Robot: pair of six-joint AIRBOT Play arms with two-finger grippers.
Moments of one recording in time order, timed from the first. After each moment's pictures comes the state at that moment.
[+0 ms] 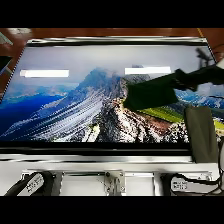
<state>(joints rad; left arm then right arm) 0.46 -1.01 1.27 0.47 -1.06 -1.14 -0.26 -1.48 1.55 -1.03 1.36 1.49</state>
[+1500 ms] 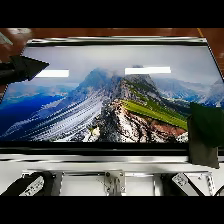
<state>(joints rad) 0.16 -1.01 1.27 0.48 -1.10 -1.23 -0.99 -1.10 1.15 -1.46 1.61 1.80</state>
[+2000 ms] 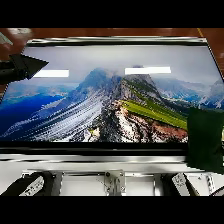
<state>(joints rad) 0.16 -1.01 1.27 0.48 -1.08 -1.22 -0.99 -0.97 0.90 -1.61 1.63 1.84</state>
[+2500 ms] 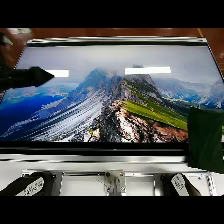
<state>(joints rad) 0.05 -1.11 1.28 0.84 -1.09 -1.31 -0.81 -0.96 1.22 -1.34 1.26 1.71</state>
